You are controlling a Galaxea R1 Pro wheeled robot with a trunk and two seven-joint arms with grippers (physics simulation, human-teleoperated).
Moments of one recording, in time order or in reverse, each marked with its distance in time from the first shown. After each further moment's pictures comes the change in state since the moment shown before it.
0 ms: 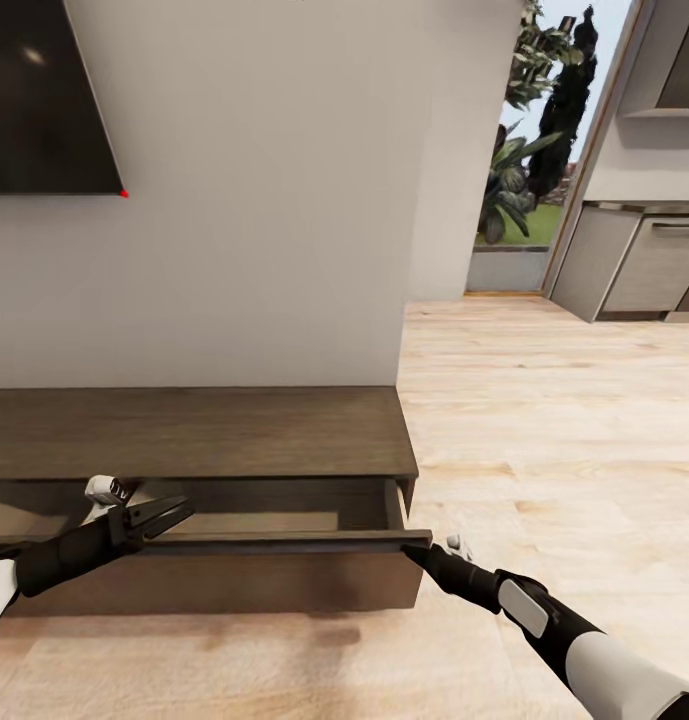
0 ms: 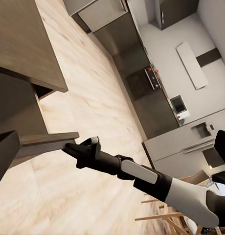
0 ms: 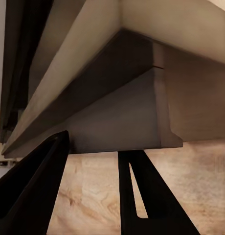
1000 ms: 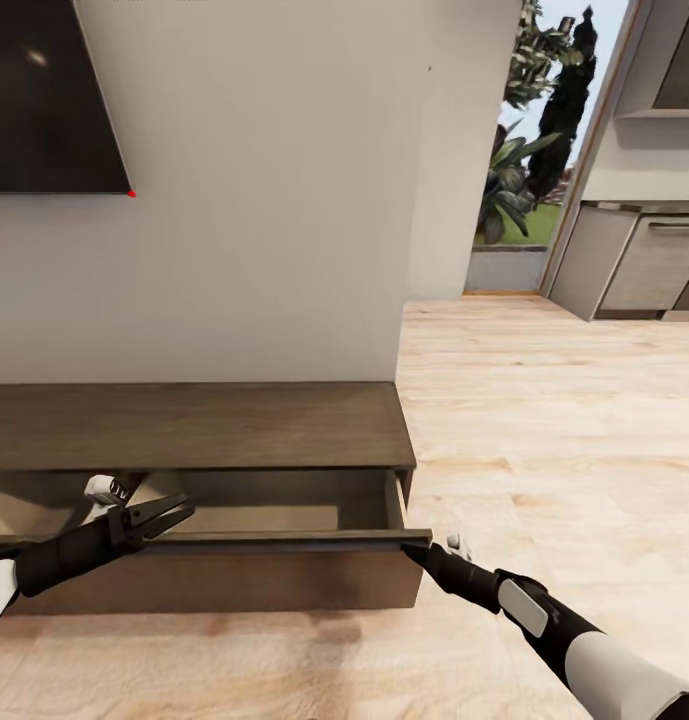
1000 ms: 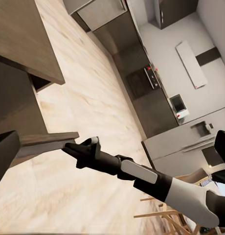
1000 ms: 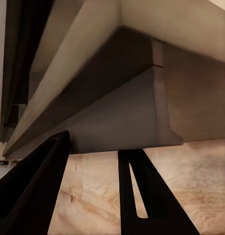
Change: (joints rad) left arm 0.000 0.000 0.001 -0.001 0.000 0.000 0.000; right arm 0.000 0.002 -0.004 0.002 -0.005 0.001 -0.004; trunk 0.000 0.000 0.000
